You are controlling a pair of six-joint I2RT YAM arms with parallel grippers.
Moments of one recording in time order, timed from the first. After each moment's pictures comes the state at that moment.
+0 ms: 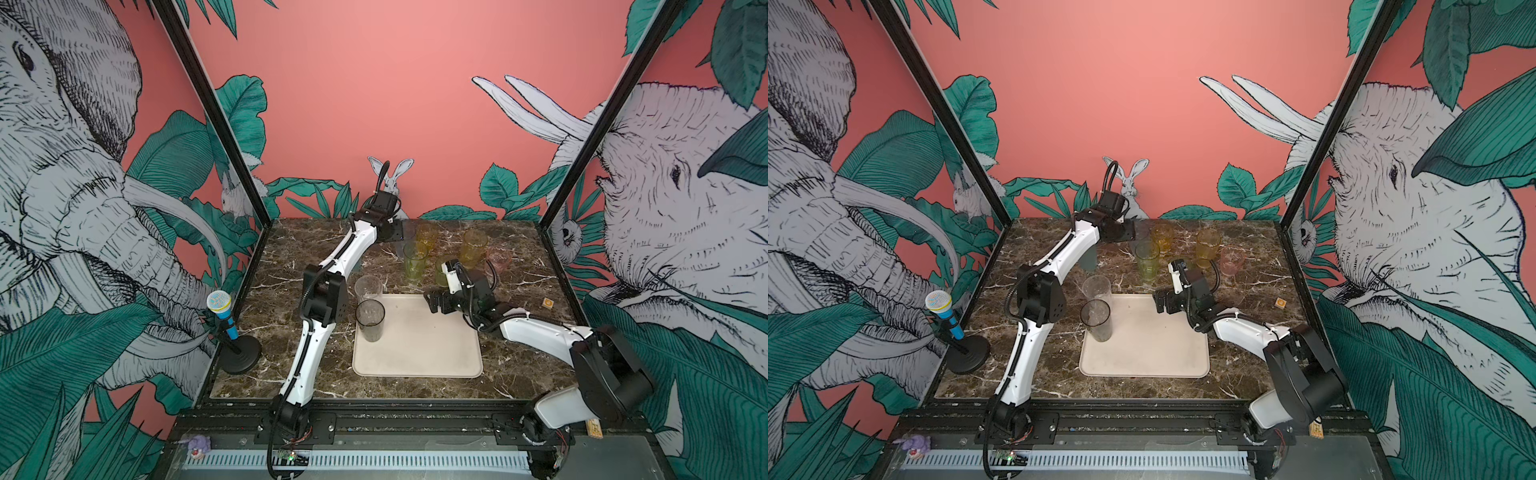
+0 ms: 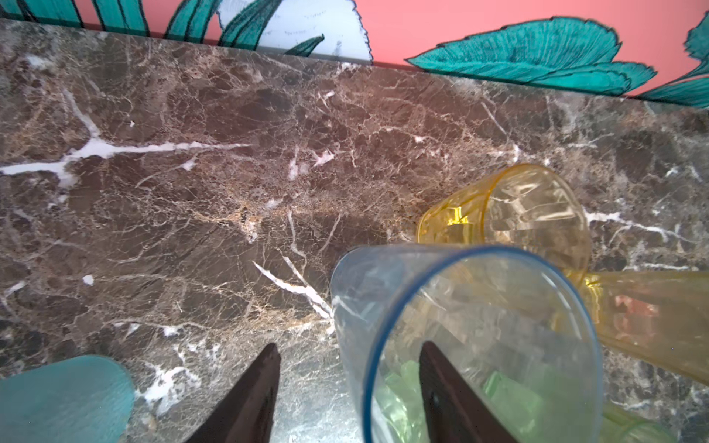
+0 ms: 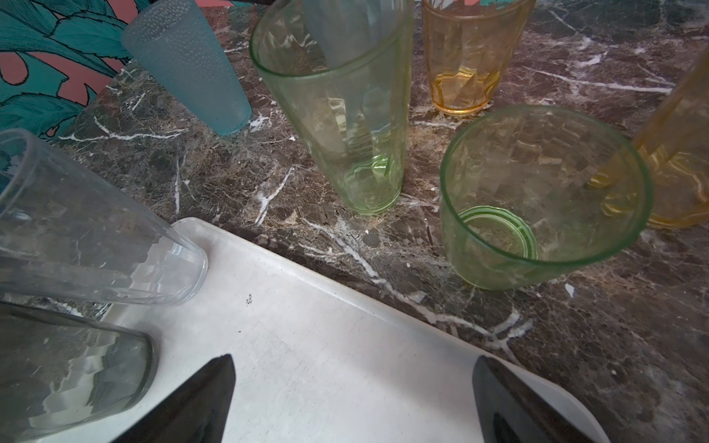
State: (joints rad) left arm -0.47 2.47 2.44 -0.87 0.01 -0.43; right arm 0.56 1.48 0.75 0.13 -0.07 0.23
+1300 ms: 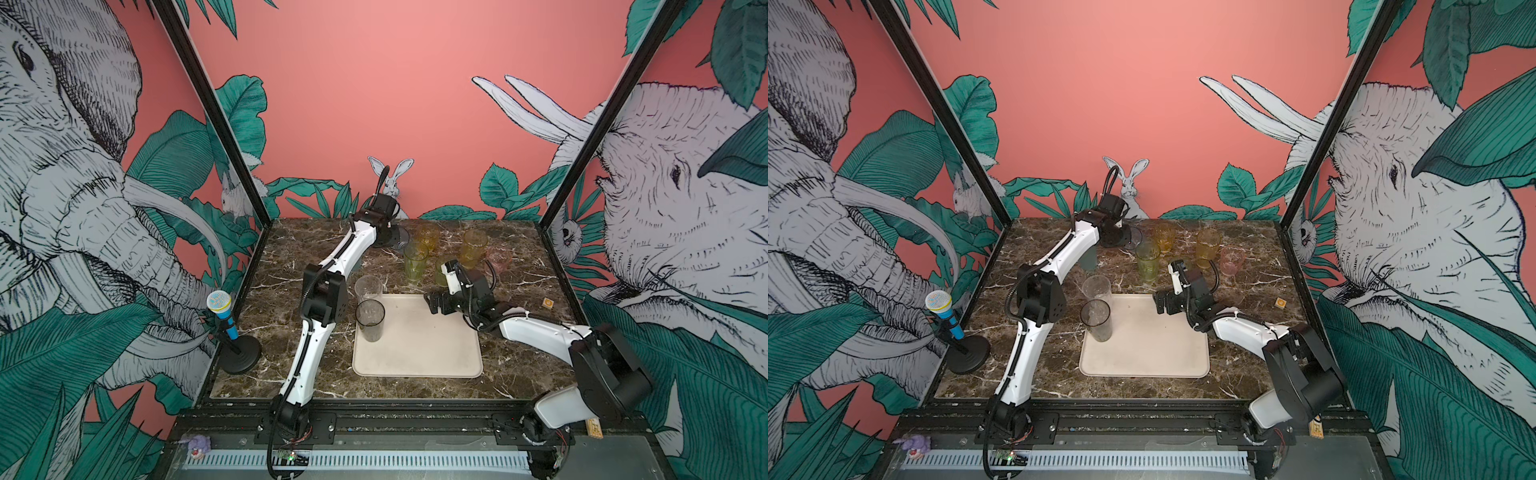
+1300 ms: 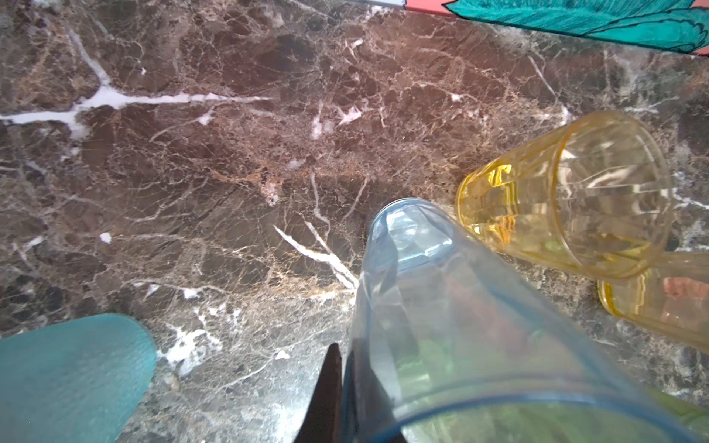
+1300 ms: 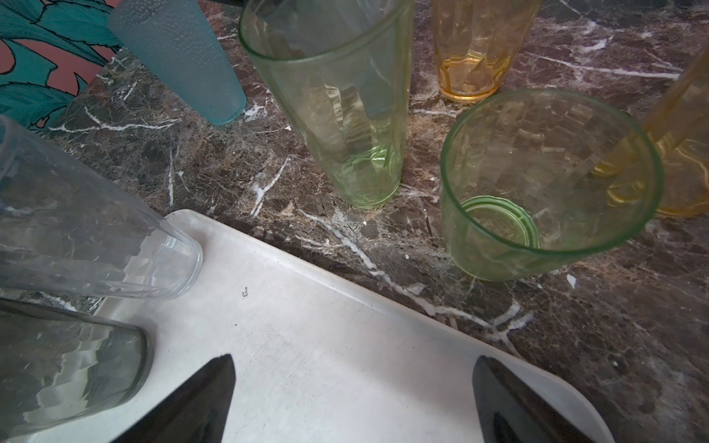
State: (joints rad) left arm -0.46 2.46 2.42 -0.96 0.01 -0.42; right arm 0.56 1.48 0.75 0.11 -0.07 0.23
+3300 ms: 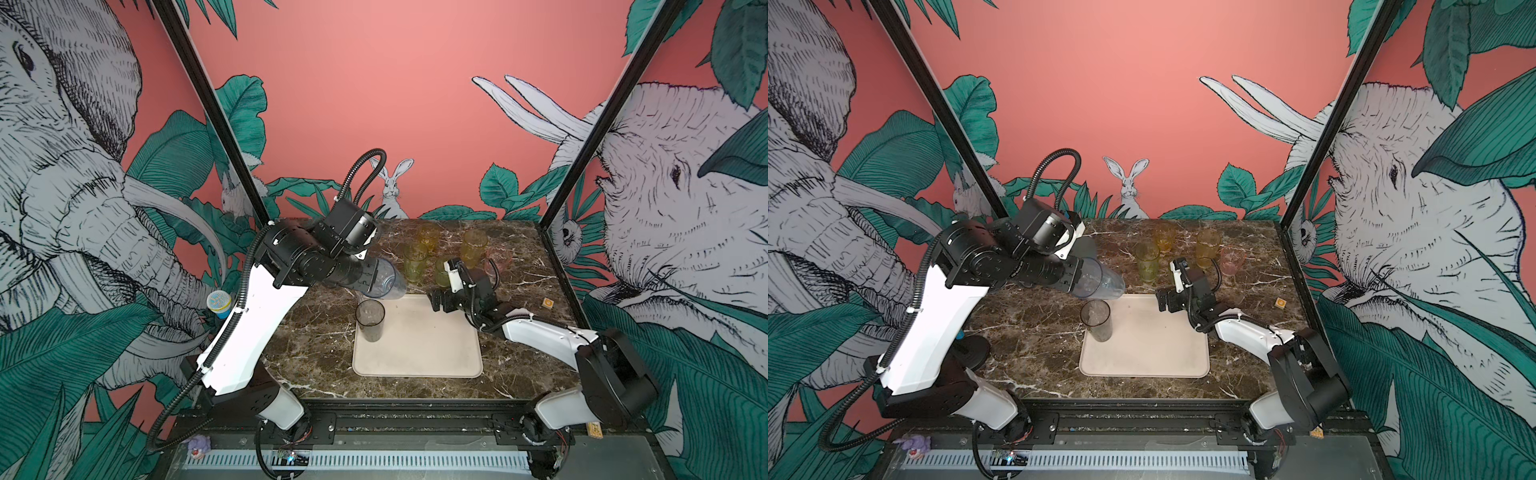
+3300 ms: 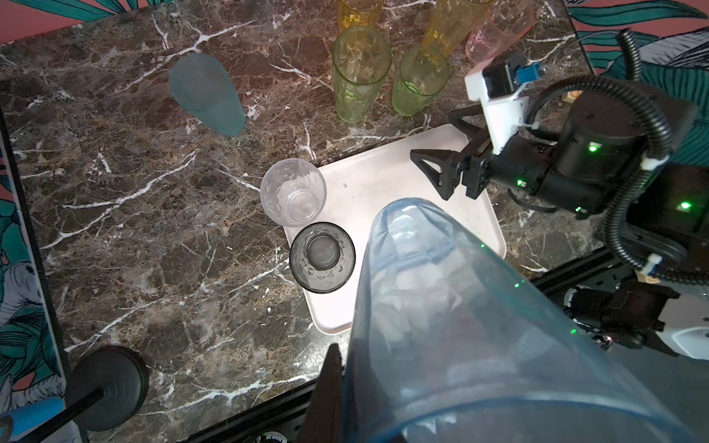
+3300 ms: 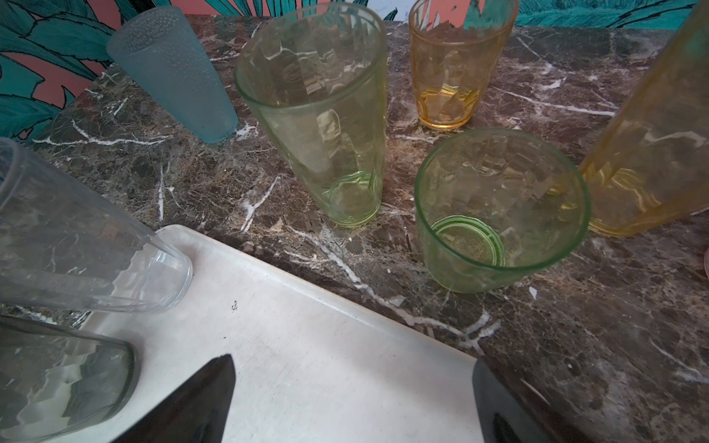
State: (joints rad) left arm -0.84 1.53 2.23 -1.70 -0.14 -0.42; right arm 0.56 1.45 0.75 0.11 -0.02 0.21
